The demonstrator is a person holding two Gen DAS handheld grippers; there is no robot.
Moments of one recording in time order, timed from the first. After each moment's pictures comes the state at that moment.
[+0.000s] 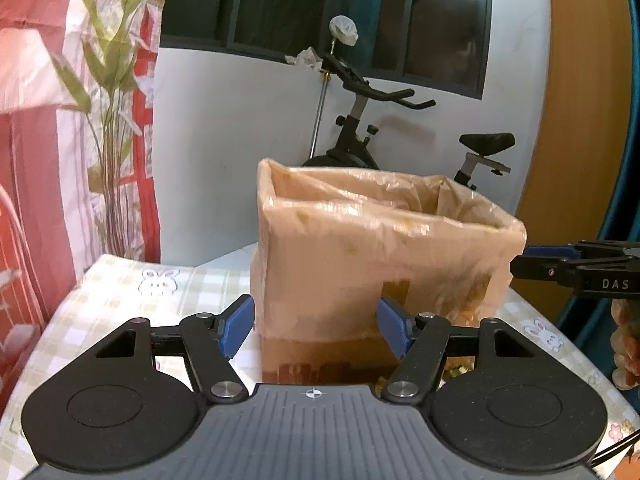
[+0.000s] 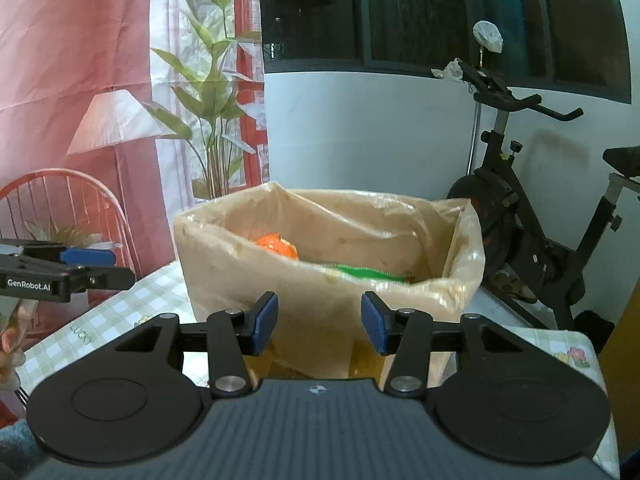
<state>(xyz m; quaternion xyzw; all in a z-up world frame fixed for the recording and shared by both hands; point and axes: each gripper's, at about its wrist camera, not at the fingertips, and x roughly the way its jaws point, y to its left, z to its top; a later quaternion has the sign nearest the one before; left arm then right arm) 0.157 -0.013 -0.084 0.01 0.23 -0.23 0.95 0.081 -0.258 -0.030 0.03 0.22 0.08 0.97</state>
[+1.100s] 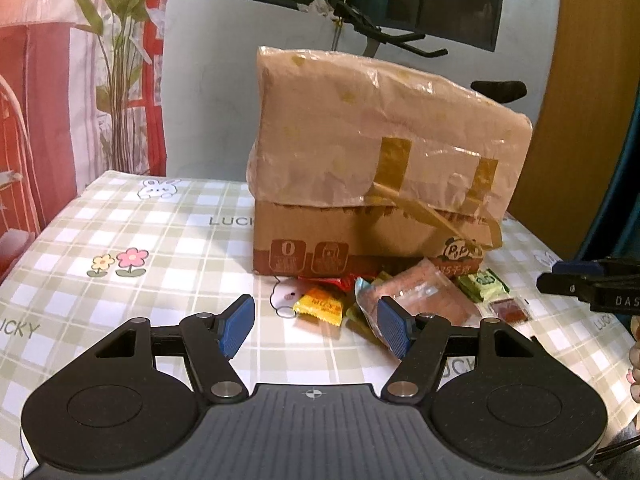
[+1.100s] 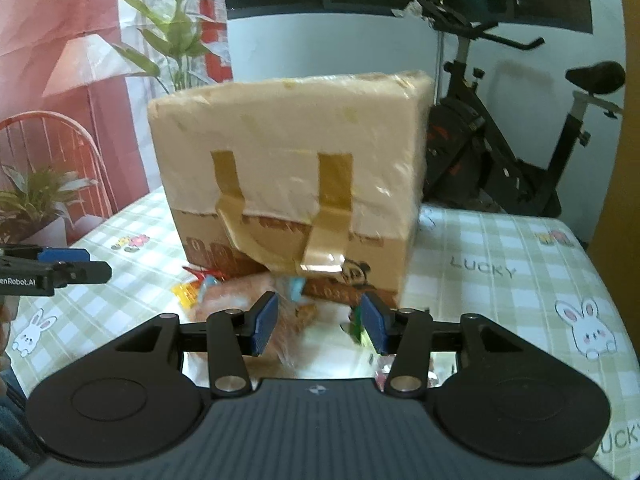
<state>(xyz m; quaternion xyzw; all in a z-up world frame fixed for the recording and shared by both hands) 0.119 -0.013 -0.161 0.01 0.29 -0.21 0.93 0.020 -0.269 -0.120 0.05 0.29 0.03 0.96</state>
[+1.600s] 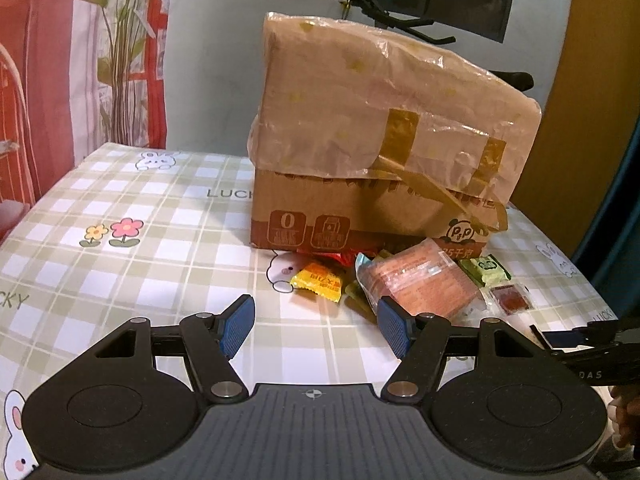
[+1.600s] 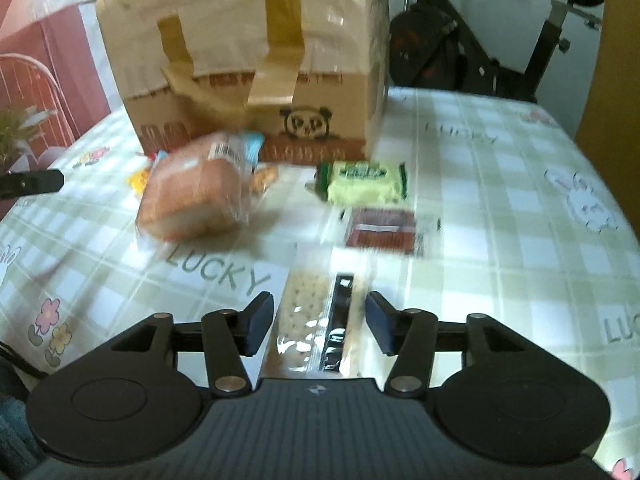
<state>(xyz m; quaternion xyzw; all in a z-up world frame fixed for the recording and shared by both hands) 0.123 -0.014 -0.175 0.00 0.32 -0.21 0.92 0.008 -0.275 -0.188 0.08 0.41 0.00 0.91</state>
